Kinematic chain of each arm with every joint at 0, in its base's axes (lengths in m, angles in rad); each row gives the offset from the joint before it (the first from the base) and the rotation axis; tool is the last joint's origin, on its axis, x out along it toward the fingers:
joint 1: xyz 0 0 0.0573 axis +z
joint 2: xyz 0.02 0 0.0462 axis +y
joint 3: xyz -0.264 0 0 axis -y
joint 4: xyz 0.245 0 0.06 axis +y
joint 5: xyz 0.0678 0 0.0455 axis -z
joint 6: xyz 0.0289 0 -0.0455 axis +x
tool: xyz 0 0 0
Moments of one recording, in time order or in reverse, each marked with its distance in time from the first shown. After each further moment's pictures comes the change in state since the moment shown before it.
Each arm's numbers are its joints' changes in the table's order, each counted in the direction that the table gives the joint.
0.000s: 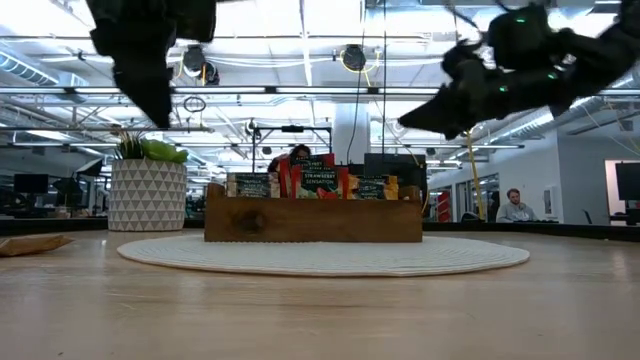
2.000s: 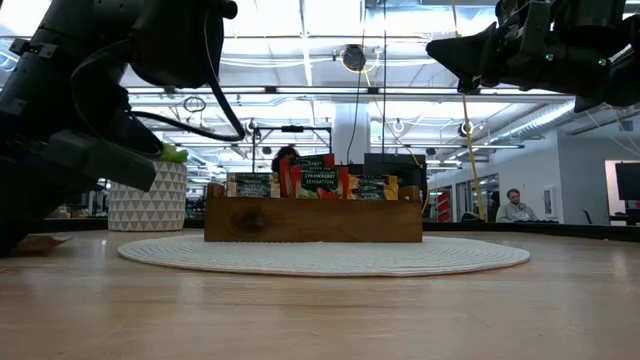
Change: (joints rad) left arm -0.111 0.526 0.087 0.224 0.393 -0.946; right arm 0.175 -0.128 -0.163 -0.444 -0.001 -0.131
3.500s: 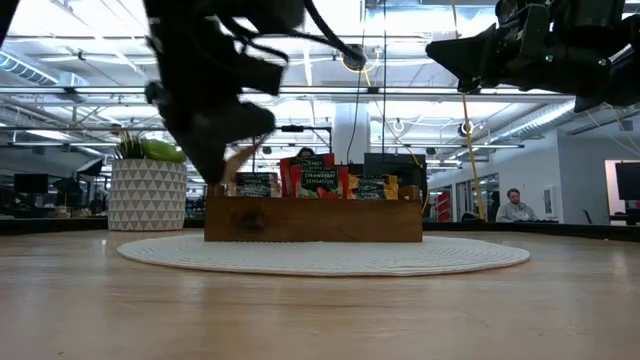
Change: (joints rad) left arm 0.062 0.081 0.347 0.210 -0.748 0.544; right arm 0.000 0.000 0.000 0.010 0.001 -0.027
